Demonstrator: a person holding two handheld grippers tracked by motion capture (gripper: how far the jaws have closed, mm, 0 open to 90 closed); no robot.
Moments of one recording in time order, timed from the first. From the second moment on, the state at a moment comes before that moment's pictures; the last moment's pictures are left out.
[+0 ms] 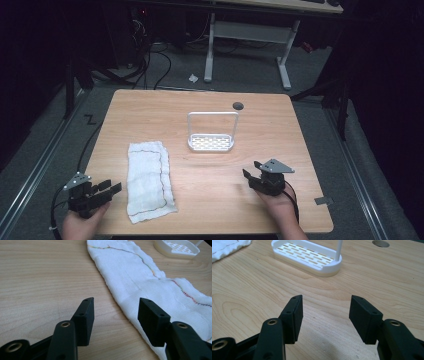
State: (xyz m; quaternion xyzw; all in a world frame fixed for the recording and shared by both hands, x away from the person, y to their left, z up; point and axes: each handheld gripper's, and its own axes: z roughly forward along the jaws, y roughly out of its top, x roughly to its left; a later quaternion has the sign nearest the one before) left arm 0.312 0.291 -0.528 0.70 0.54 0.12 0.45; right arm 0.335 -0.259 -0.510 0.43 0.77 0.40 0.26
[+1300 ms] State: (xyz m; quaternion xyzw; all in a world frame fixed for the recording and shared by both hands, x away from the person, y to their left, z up) left arm 0.306 0.093 -0.526 0.87 0.32 0.05 0.37; right arm 0.337 -0.247 -0.513 0.43 0.77 0.41 0.23
